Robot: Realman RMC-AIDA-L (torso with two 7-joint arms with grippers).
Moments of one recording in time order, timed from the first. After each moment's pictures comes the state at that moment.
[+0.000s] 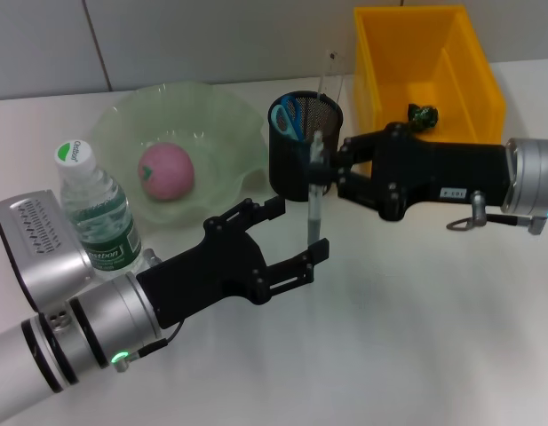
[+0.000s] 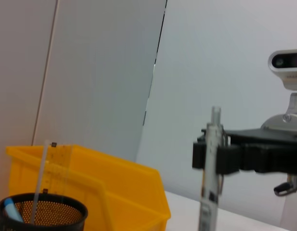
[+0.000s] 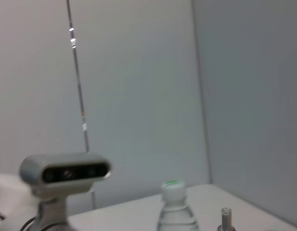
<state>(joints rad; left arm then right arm) -0.38 -2.07 2.01 0.54 0.51 1.12 -0.84 0.63 2.07 -0.59 -0.56 -1.92 -1.69 1.19</state>
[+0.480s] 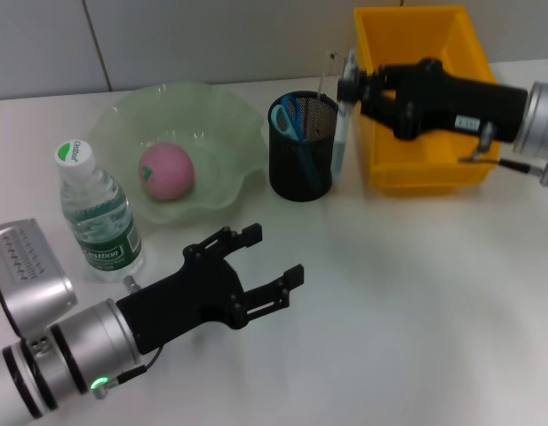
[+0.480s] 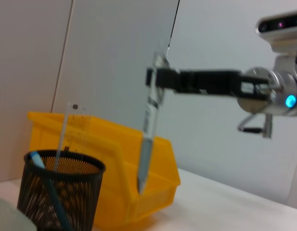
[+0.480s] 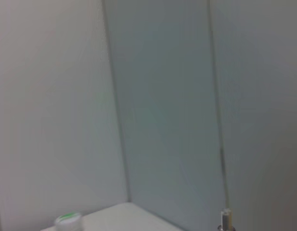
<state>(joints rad) -0.36 -2.06 2.01 0.46 0.51 1.15 -0.84 0.65 2.05 -0.55 -0.57 -1.83 -1.51 1.26</state>
